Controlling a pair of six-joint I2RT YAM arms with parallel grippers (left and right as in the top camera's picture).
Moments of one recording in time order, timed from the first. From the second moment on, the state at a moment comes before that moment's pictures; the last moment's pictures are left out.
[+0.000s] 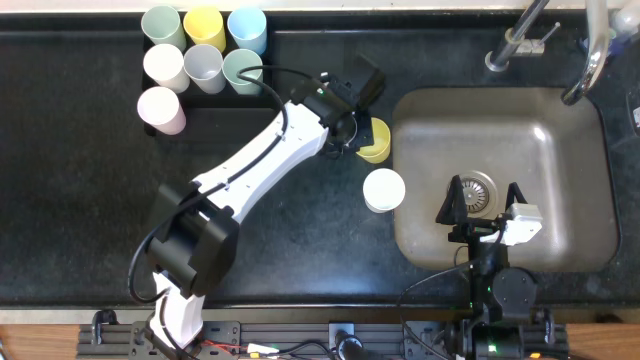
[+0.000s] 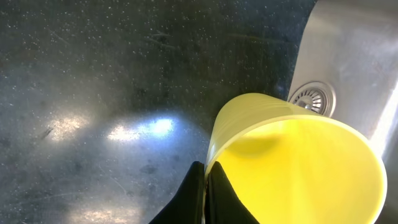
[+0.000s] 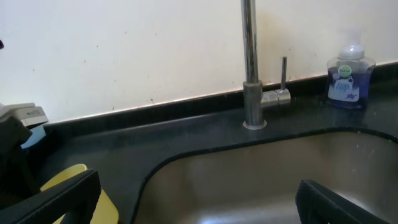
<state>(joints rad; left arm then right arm) -0.68 2.07 1.74 -0.92 0.05 -0.82 -0.03 0.01 0.02 -0.02 0.02 0.21</state>
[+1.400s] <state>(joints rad) 0.00 1.84 1.63 -1.11 0.01 -0.82 -0.03 0.01 0.02 -0.02 0.02 0.21</state>
